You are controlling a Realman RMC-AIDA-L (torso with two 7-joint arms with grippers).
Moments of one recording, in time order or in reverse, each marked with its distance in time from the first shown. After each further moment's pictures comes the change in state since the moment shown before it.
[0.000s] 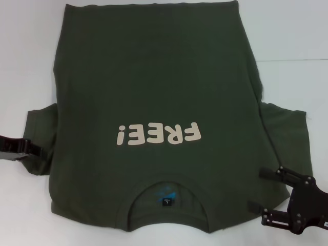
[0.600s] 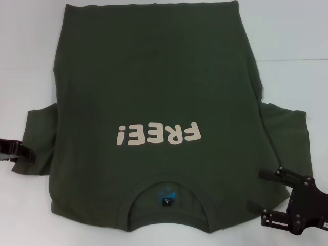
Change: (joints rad) left arm 0.003 -0.004 0.028 0.032 0.066 -0.029 -0.013; right arm -0.002 0.002 0.000 0.002 0.000 0.000 0.000
